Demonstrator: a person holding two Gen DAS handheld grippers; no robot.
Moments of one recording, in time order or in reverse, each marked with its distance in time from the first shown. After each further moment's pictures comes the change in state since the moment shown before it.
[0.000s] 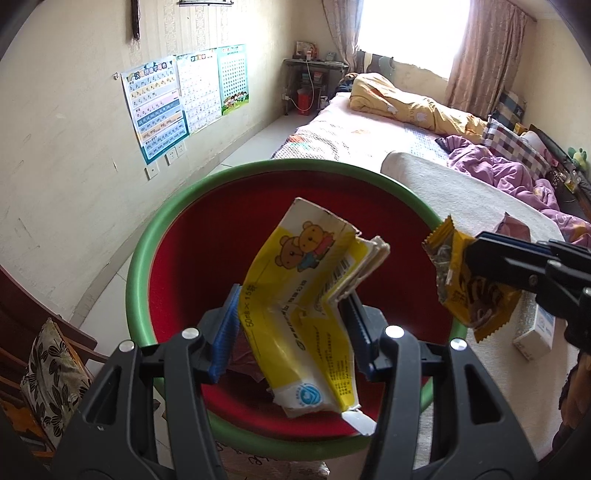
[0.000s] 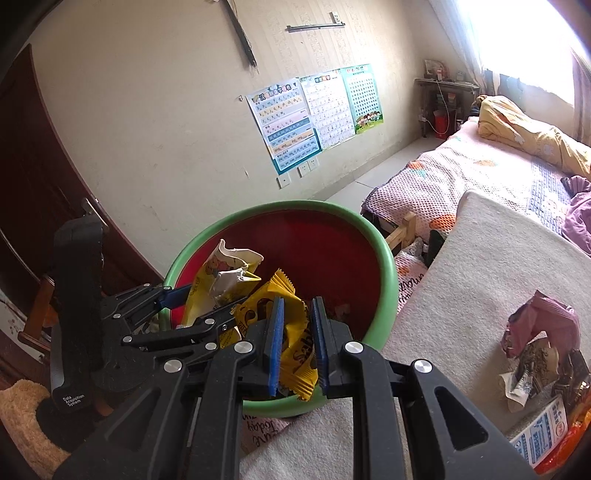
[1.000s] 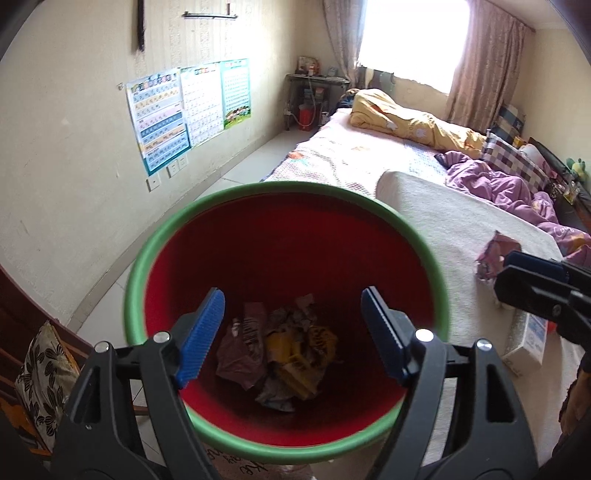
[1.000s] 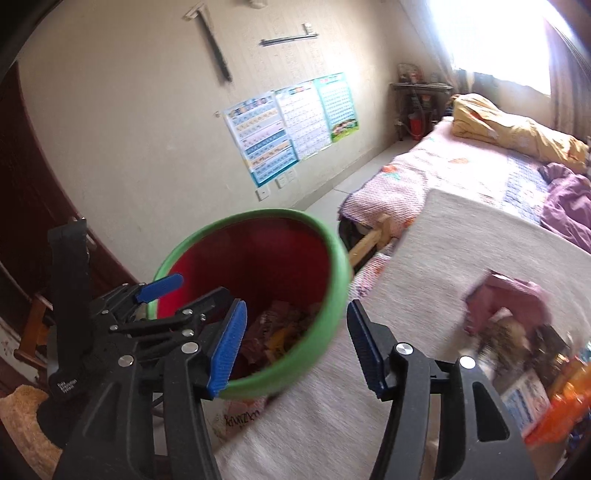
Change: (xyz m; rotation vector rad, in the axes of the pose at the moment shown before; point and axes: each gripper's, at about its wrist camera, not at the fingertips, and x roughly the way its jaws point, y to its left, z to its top) left arm -0.015 -0.019 0.007 -0.005 -0.070 -0.012; right arm -0.040 -0.028 -0.018 0.081 -0.058 -0.082
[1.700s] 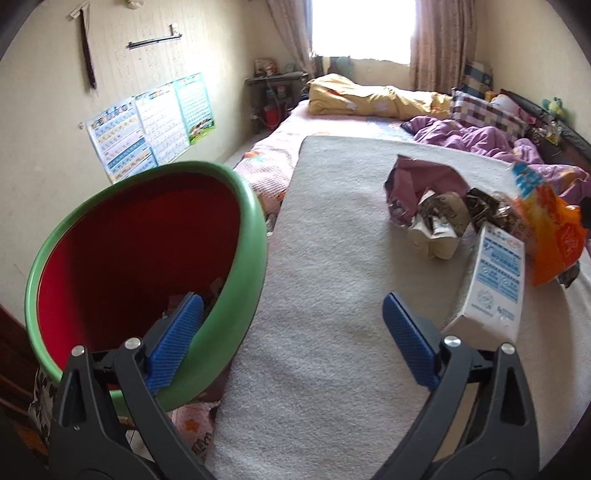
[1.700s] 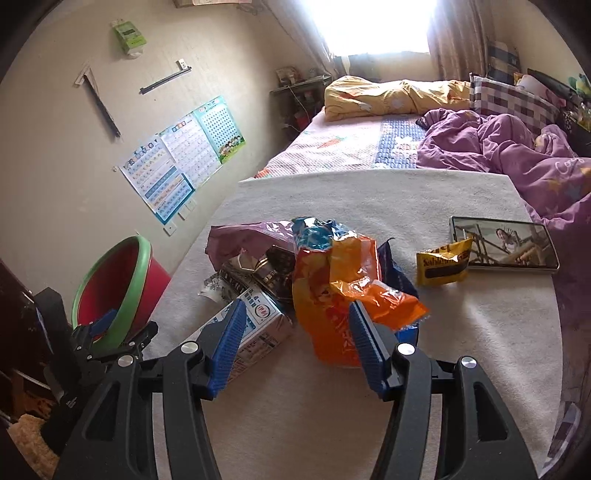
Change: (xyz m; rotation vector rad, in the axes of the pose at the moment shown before) left arm 0.021 -0.136 -0.049 0.171 0.004 0.037; right arm -0.141 -0.172 -0.078 0.277 -0.072 -0.246
